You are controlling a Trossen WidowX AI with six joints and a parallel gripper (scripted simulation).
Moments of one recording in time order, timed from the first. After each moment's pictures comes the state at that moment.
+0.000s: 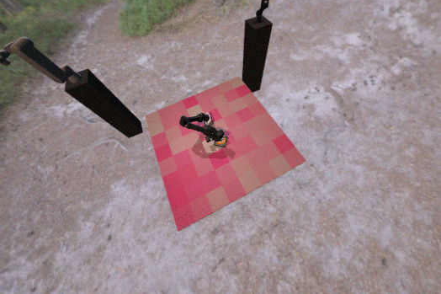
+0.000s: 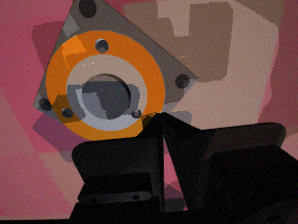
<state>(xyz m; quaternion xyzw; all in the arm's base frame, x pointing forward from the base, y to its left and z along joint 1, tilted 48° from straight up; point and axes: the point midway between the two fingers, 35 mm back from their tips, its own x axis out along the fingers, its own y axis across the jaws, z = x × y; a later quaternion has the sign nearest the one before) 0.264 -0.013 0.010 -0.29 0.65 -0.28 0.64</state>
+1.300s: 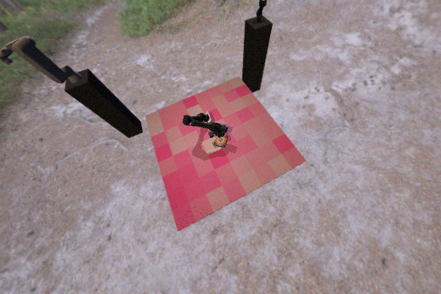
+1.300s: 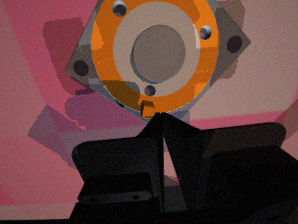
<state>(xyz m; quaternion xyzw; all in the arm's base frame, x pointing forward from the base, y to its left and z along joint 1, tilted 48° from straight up) 0.235 0.021 -0.024 -0.29 0.66 -0.28 0.64</state>
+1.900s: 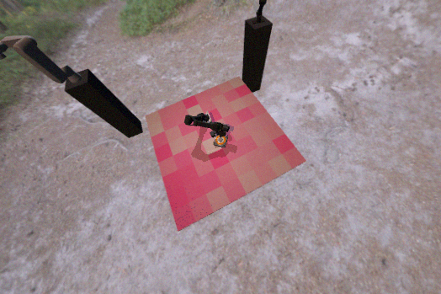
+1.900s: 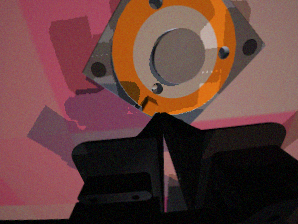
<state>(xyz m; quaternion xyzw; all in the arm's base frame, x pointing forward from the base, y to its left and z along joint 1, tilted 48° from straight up) 0.238 0.032 -0.035 -0.29 0.66 -0.28 0.64</state>
